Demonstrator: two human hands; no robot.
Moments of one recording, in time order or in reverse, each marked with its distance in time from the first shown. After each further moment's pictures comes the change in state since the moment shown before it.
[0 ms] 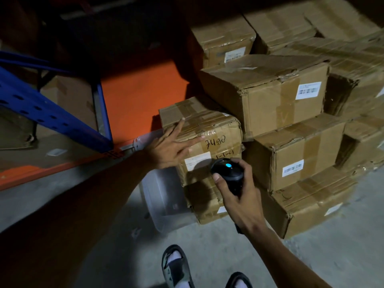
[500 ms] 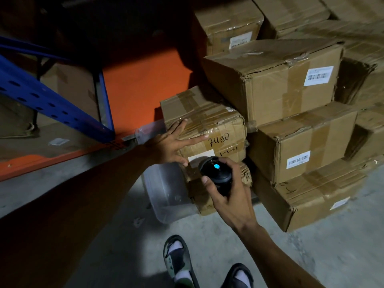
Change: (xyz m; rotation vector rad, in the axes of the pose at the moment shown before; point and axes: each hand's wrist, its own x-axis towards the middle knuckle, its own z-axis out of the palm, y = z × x) left_hand -0.003 0.004 0.010 -0.222 -0.339 -0.041; right_hand -0.008 0.026 0.014 -0.112 -0.091 -0.077
